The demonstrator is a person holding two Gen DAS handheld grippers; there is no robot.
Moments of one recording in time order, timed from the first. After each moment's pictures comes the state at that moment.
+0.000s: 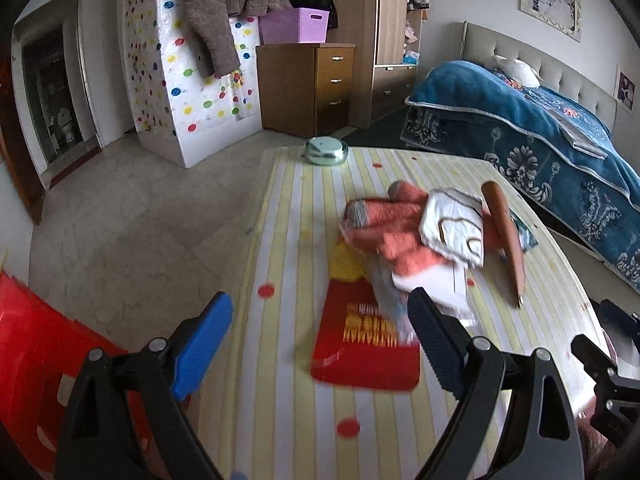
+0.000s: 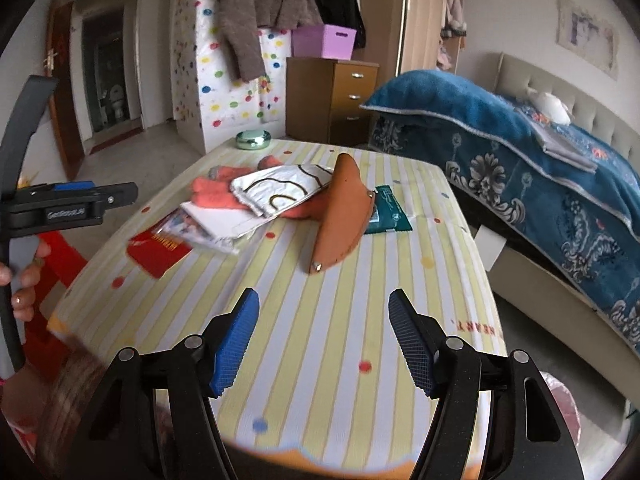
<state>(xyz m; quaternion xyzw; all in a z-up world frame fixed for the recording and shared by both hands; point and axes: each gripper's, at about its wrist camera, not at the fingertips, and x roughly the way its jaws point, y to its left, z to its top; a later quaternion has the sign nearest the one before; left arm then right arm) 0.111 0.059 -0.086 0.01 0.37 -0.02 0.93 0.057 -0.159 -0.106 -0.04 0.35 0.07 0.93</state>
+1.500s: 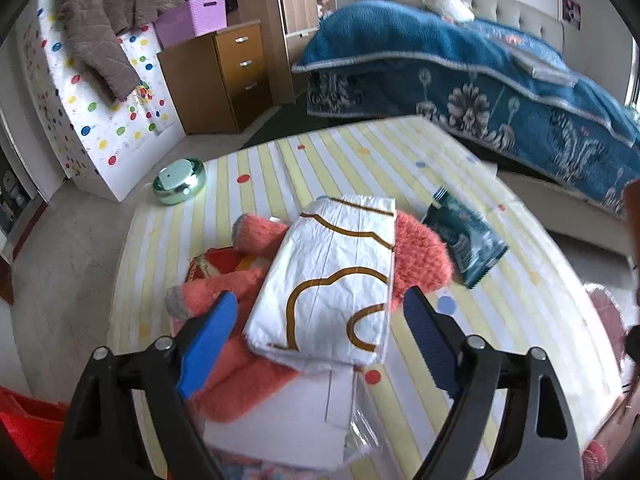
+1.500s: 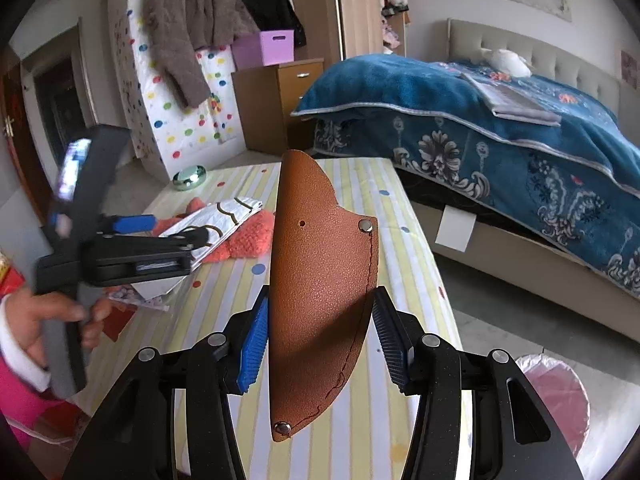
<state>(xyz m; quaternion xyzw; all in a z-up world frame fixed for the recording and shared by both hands) 0.209 -0.076 -0.118 0.12 0.42 -0.12 0.89 0.070 -0.243 -0.085 0.05 0.35 0.03 0.93</state>
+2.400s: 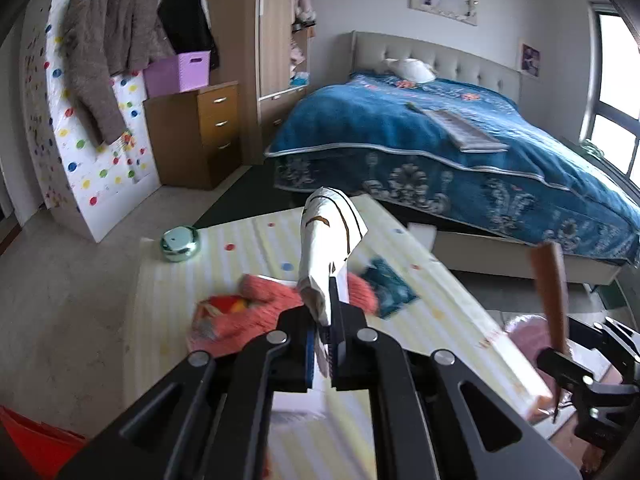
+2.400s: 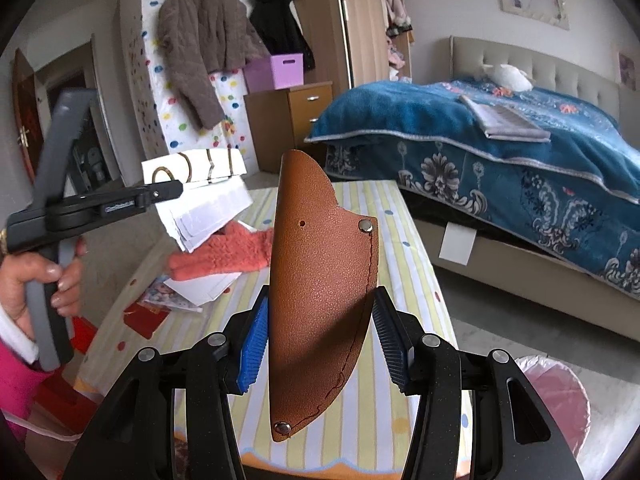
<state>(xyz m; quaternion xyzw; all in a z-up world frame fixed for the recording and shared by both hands) 0.126 -0.062 -0.024 0.06 0.32 -0.21 0.92 0.023 -0.246 -0.058 0.06 0.31 0.04 0.95</state>
